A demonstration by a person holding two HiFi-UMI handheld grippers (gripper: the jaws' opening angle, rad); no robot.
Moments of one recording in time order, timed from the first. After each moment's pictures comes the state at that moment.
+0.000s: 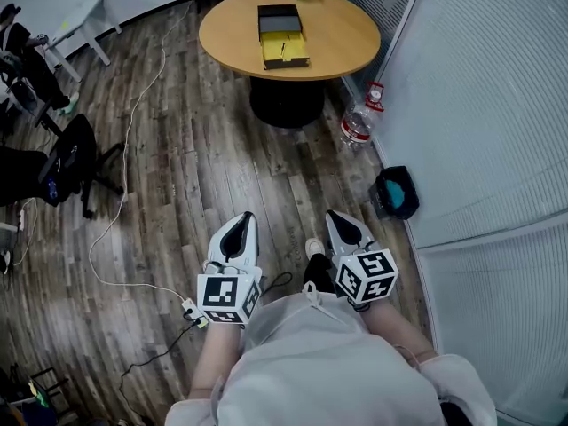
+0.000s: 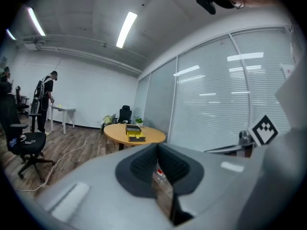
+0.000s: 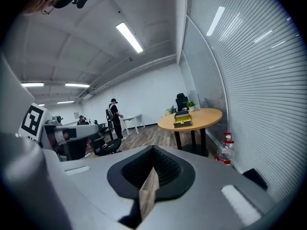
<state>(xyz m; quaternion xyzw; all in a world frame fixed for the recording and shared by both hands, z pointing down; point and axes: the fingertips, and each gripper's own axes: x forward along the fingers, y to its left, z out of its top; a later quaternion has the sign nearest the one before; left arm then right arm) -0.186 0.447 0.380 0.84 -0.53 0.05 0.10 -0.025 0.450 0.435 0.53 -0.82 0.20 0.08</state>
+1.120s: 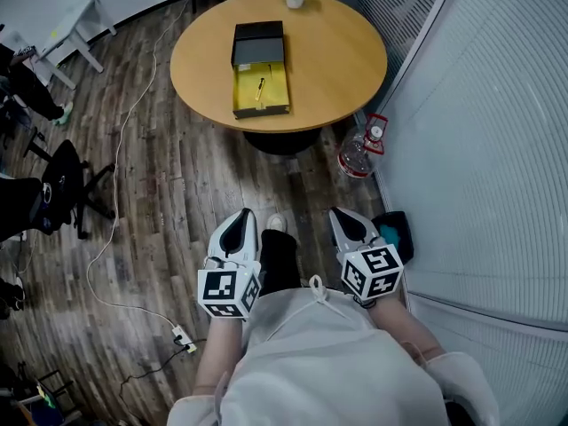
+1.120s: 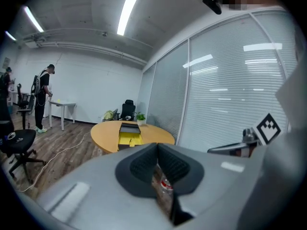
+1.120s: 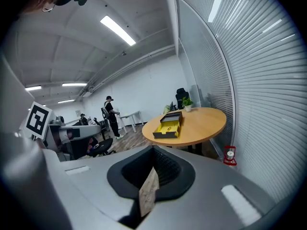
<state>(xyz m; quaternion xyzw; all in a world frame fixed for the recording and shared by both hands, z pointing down) -0.041 0.123 0.409 0.81 -0.56 0.07 0.13 0.131 0.125 0.457 0.50 -0.83 0.22 0.10</state>
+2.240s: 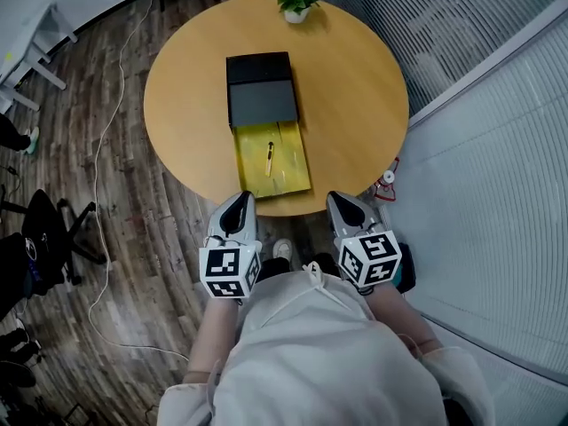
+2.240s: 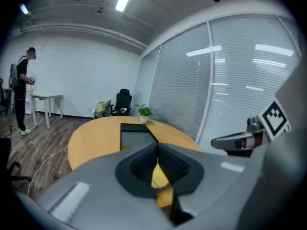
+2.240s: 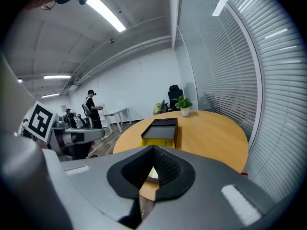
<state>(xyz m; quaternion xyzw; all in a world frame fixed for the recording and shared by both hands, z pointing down) -0.102 -0.272 0.457 0.83 -0.51 0.12 0.17 0.065 -0.247 0.475 0.55 -0.80 0.22 0.14</state>
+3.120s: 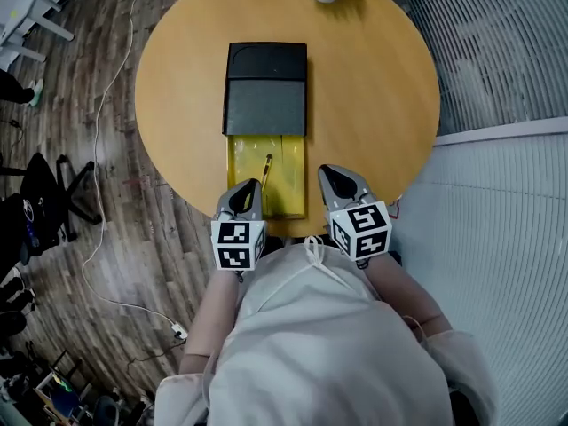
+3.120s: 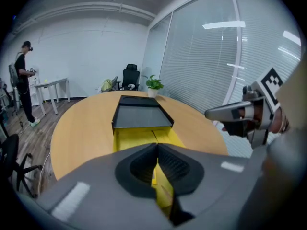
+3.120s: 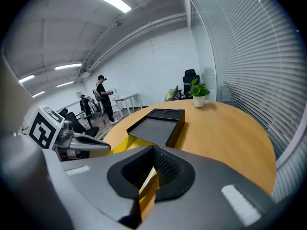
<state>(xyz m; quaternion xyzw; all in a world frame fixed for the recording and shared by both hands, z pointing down) -0.059 -0.394 0.583 0.77 -0.53 0.24 0.26 0.080 -0.421 0.547 0.44 -0.84 0.23 0.23</state>
